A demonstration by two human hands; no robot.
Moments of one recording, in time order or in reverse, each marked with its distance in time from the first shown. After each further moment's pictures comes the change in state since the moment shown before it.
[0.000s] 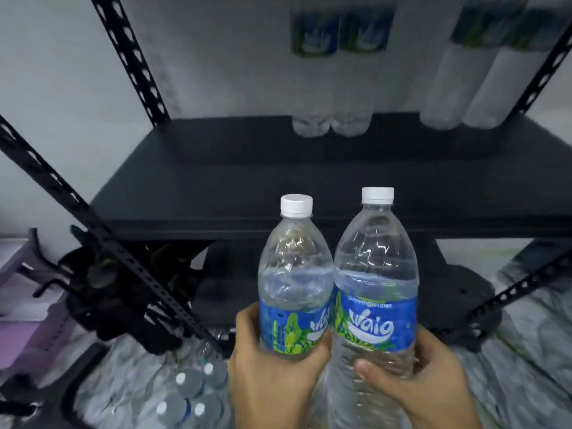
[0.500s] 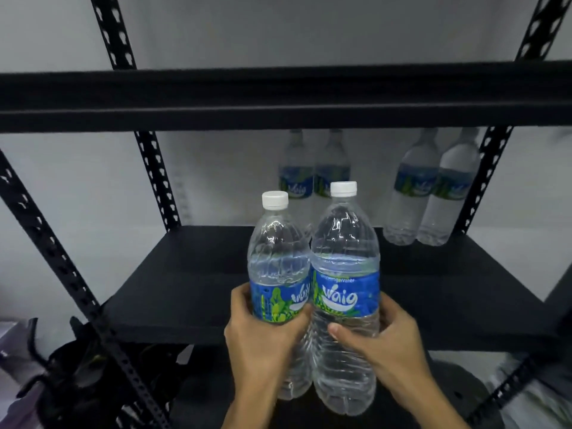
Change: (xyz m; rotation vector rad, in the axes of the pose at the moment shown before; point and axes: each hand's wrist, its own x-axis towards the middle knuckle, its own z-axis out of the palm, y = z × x) left_hand 0.078 0.156 0.031 -0.144 -0.001 0.212; right_hand 0.088 -0.152 -0.005 -0.026 -0.034 -0.319
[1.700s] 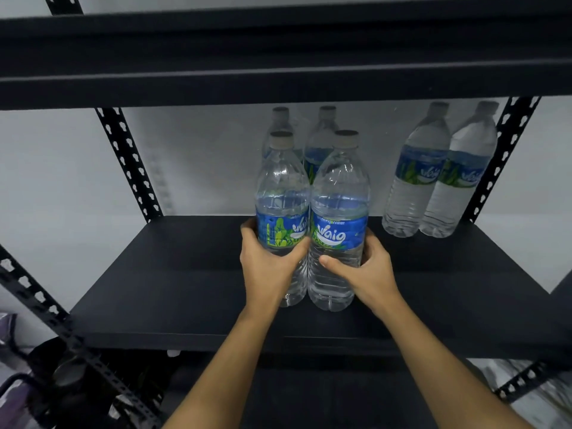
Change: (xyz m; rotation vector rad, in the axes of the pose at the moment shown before) left_hand 0.104 -0.012 0.097 -0.067 -0.046 0.192; right_hand 0.140 0.056 -0.007 0.010 -0.025 -0.113
